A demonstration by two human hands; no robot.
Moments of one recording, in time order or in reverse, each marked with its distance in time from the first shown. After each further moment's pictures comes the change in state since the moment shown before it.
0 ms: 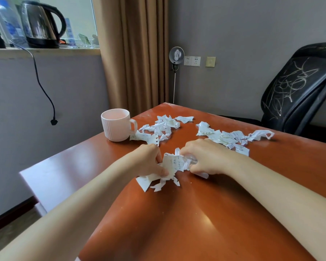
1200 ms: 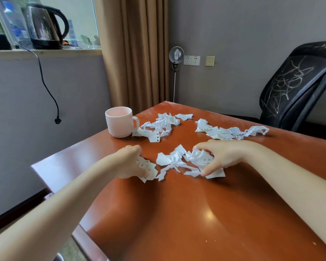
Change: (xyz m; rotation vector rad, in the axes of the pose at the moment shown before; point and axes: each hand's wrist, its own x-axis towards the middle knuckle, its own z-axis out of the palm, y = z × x) left_hand -0.041 -0.029 -0.003 0.084 0.009 -0.145; right_hand -0.032 0.019 -0.016 0.224 -0.350 0.227
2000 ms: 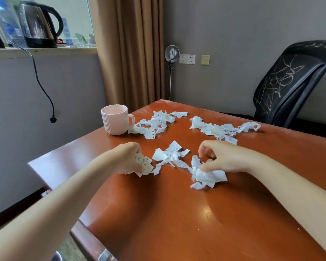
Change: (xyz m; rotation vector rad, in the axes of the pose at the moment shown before) left_hand -0.003 0.009 0.000 -0.042 0.006 -0.002; right_hand -0.027 0.010 0.026 0.224 0.223 -0.024
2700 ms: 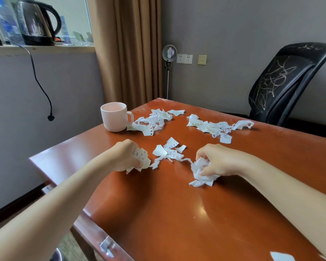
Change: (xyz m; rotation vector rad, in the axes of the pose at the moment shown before) left_hand -0.010 -0.002 0.006 -0.067 0.070 -0.006; right_hand -0.012 -0.010 0.016 -0.117 -0.001 0.031
